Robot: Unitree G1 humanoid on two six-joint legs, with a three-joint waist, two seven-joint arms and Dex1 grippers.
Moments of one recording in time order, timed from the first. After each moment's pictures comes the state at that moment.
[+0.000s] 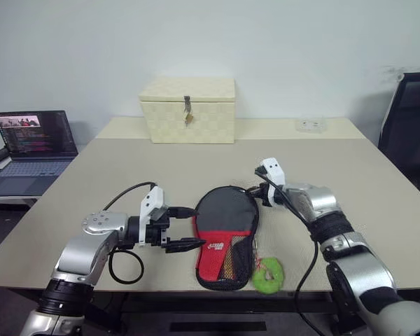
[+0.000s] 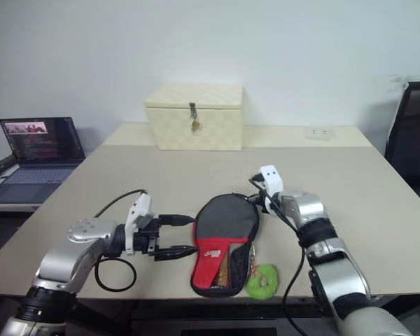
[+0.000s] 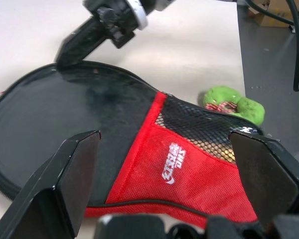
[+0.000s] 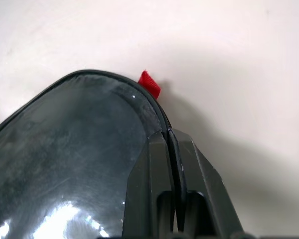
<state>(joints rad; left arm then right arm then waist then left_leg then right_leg) -0.42 0.68 0.01 -0.02 -0.40 0.39 -1.27 -1.10 -0.21 0.08 0.81 0.18 0.63 0.57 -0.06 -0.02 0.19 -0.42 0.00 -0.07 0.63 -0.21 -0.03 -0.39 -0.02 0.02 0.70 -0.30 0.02</state>
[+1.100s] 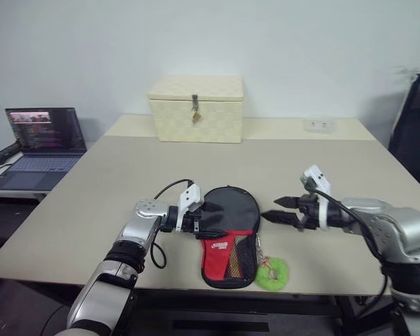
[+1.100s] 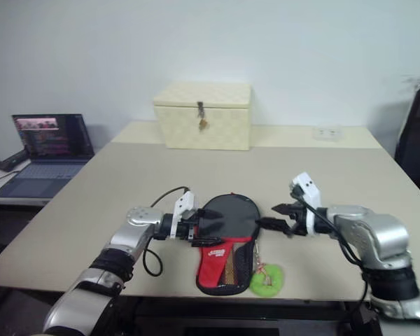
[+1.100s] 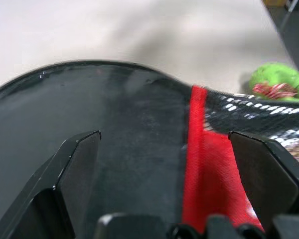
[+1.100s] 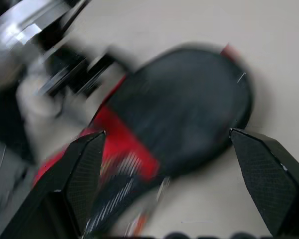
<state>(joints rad) -0.84 0.39 -0.18 0.83 -0.14 -0.10 -1.34 -0.52 -0.68 -0.08 -0.38 0.61 1.20 0.83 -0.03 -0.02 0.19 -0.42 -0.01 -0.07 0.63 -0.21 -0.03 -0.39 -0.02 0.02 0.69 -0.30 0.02</state>
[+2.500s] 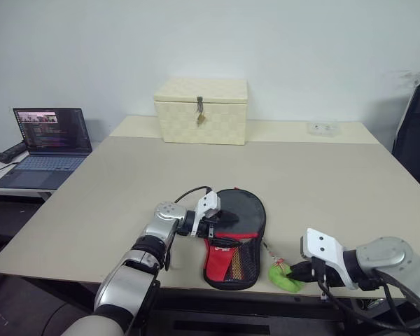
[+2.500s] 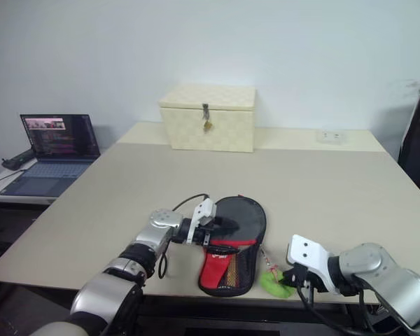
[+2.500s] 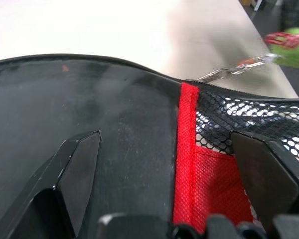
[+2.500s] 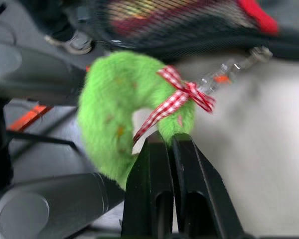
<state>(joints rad) -0.94 0.28 -0.18 1.07 -0.07 -0.23 -1.40 -0.20 -1.01 0.19 -0.63 0.36 0.78 0.96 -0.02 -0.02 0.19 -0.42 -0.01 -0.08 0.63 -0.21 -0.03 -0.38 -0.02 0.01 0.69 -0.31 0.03</state>
